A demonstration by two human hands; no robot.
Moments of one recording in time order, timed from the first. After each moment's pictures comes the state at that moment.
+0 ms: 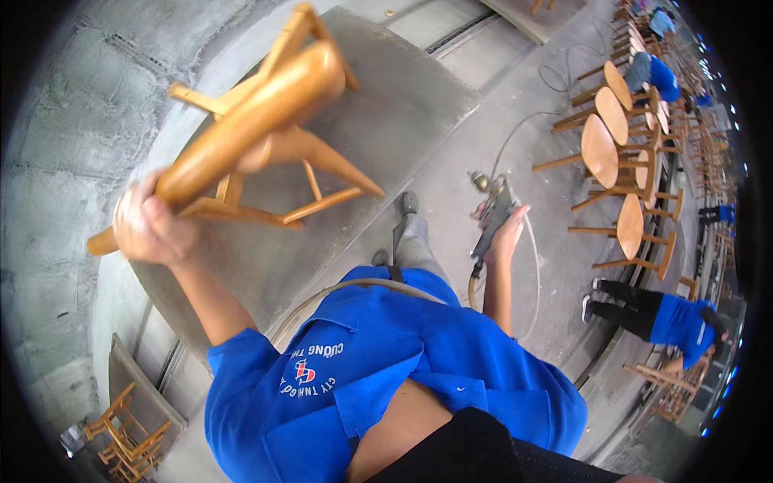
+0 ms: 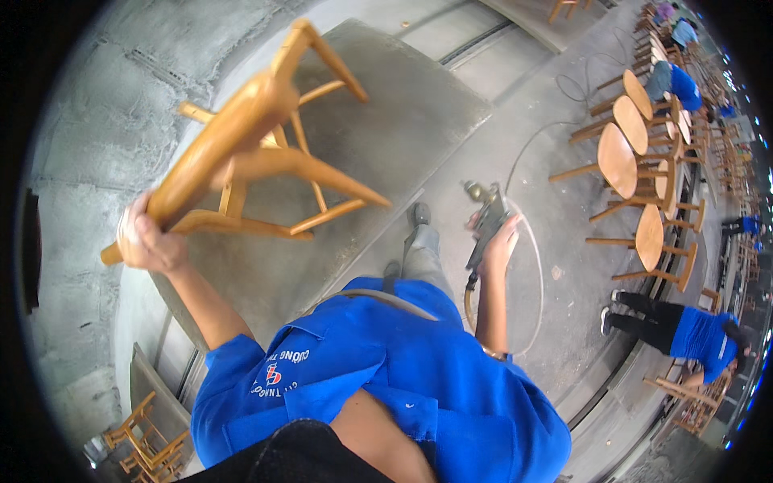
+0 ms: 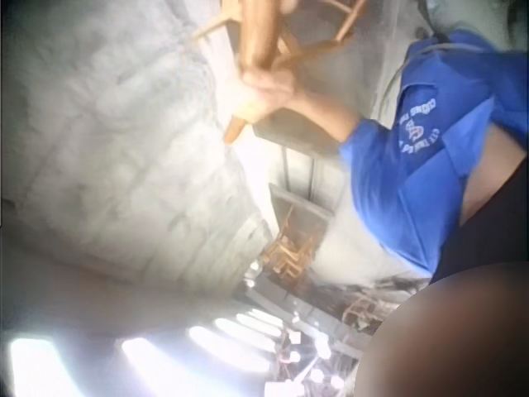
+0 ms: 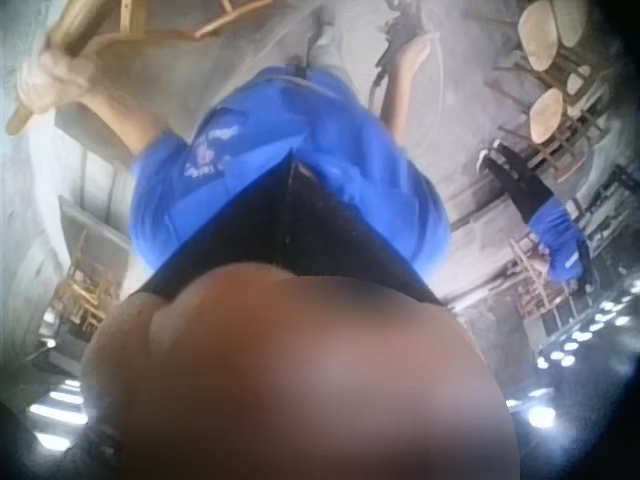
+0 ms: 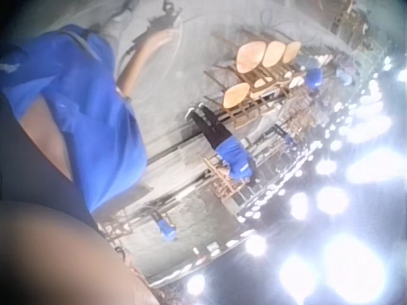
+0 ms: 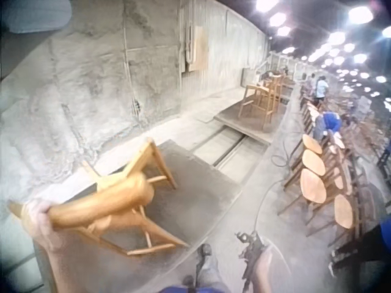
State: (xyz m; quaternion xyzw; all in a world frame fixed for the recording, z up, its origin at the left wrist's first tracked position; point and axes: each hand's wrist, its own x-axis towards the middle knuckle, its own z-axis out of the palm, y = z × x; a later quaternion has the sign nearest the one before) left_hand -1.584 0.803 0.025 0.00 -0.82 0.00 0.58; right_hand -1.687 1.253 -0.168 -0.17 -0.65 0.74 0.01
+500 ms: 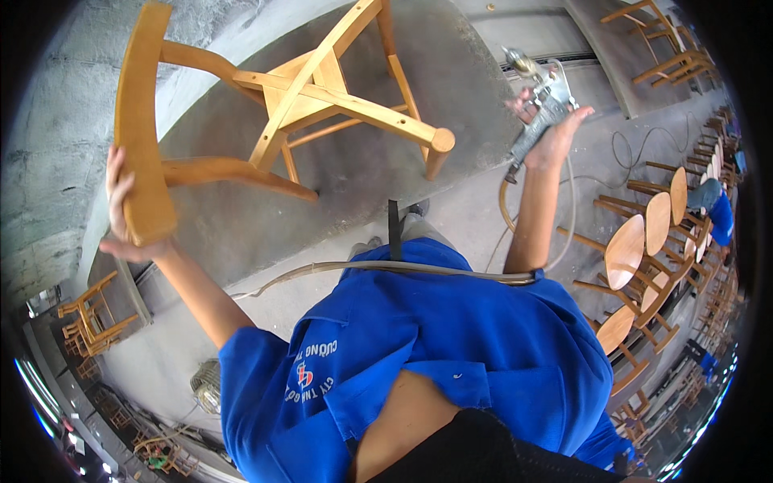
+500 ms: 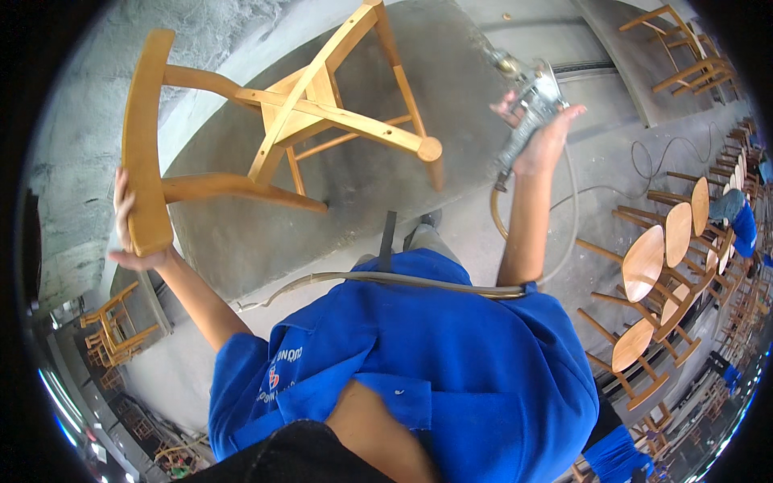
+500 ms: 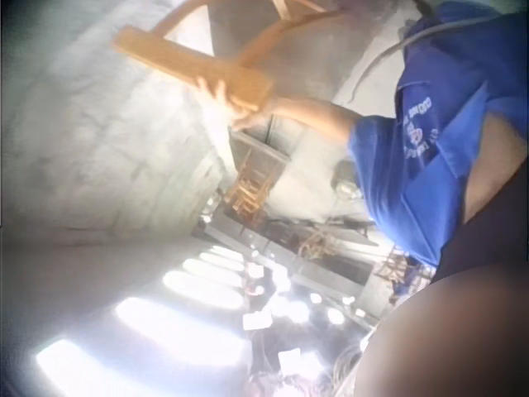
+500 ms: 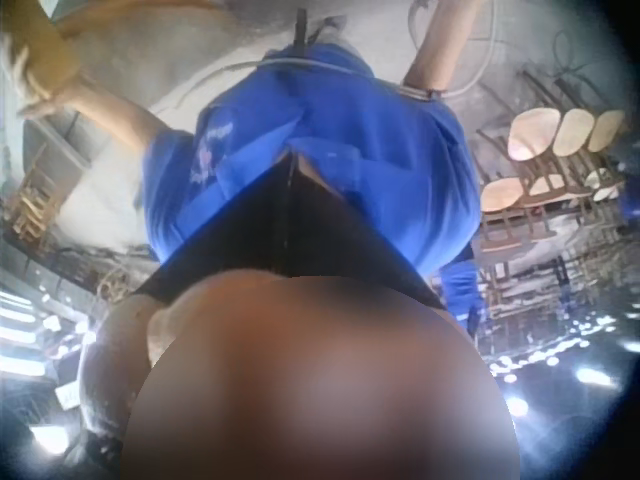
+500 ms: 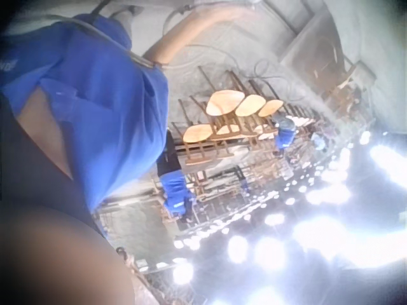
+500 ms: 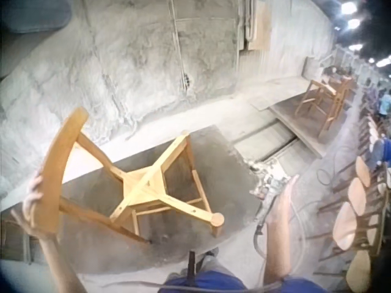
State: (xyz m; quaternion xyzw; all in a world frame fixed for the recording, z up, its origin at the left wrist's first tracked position) left_hand -1.647 0.762 -0.002 0.08 -0.78 -0.33 0.53; right_hand -2.055 1.117 -0.115 0.07 -0.48 0.86 -0.15
